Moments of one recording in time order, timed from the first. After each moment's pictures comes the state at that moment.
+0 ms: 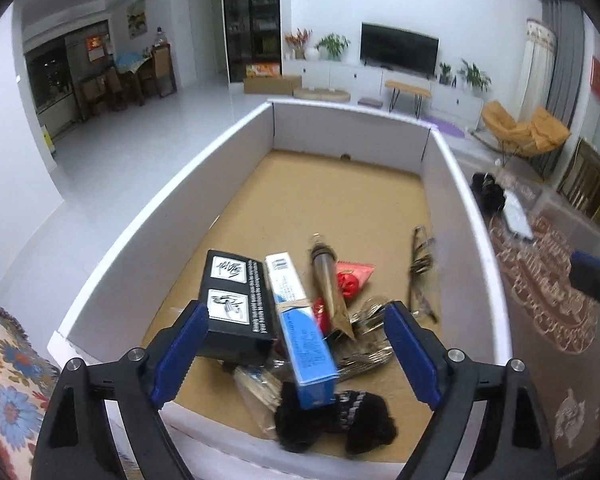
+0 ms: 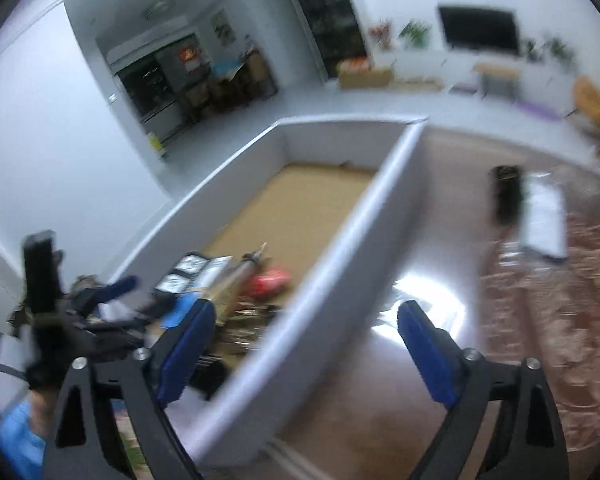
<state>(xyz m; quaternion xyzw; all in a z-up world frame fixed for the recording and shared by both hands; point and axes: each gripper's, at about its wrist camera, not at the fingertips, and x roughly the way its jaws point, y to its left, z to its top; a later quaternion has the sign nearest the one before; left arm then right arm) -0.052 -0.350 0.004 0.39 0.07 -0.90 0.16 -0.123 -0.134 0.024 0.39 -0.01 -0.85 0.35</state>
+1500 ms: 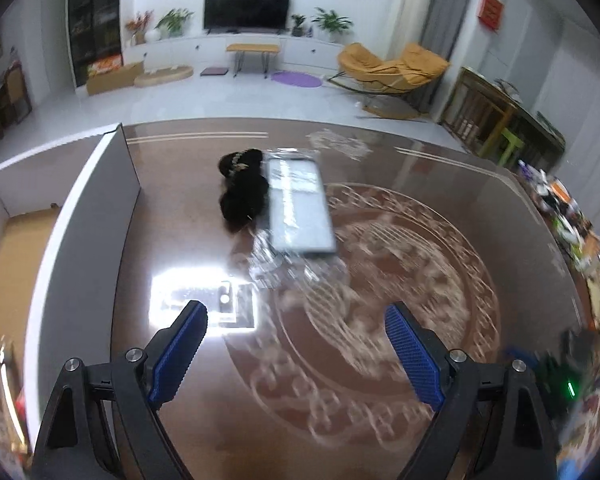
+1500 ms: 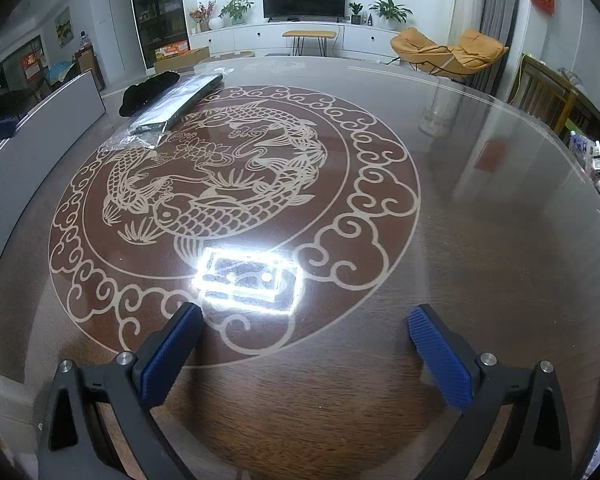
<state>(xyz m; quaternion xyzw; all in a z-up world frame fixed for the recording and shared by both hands) -0.278 -0.093 -0.004 0.45 0.04 -0.89 -0.08 -0.170 0.183 -0.100 0.46 0.04 -0.89 0.06</state>
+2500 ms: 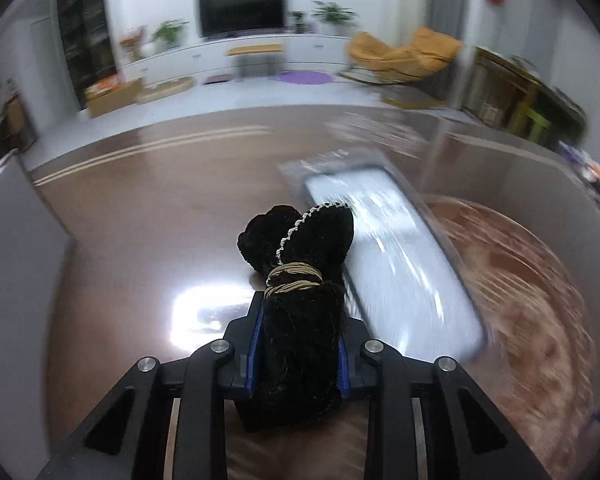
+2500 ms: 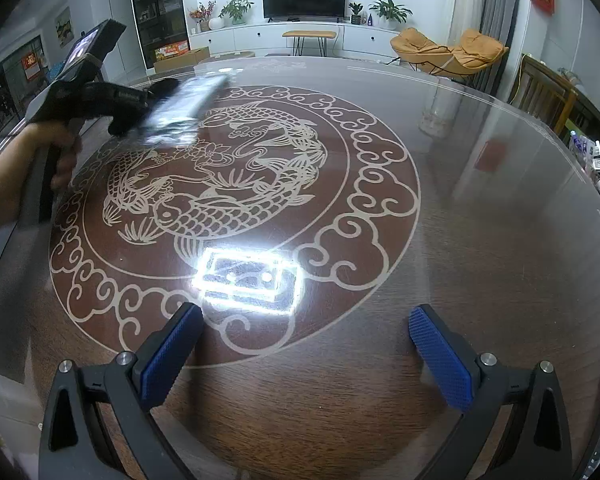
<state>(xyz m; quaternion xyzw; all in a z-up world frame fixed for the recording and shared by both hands) -0.378 -0.040 -0.093 0.44 -0.02 -0.89 -0.07 -0.170 0.183 -0.101 0.46 0.04 -0.89 0.06</state>
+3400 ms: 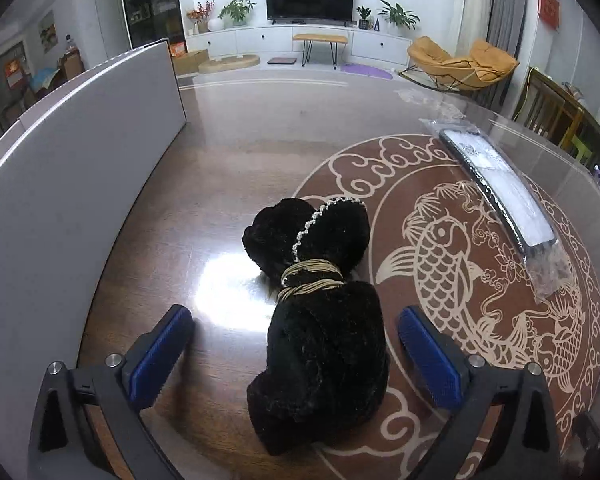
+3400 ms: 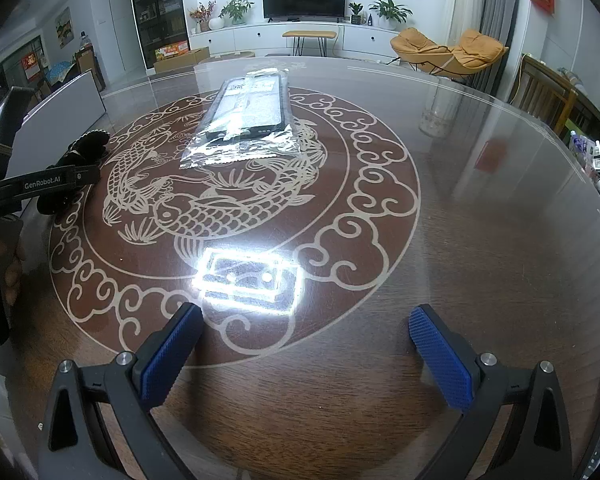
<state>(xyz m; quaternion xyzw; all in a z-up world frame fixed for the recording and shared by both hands) -0.281 -0.103 -0.110 0.46 0.02 -0.89 0.05 -0.170 0.183 -0.101 0.46 0.04 -0.89 0.06</state>
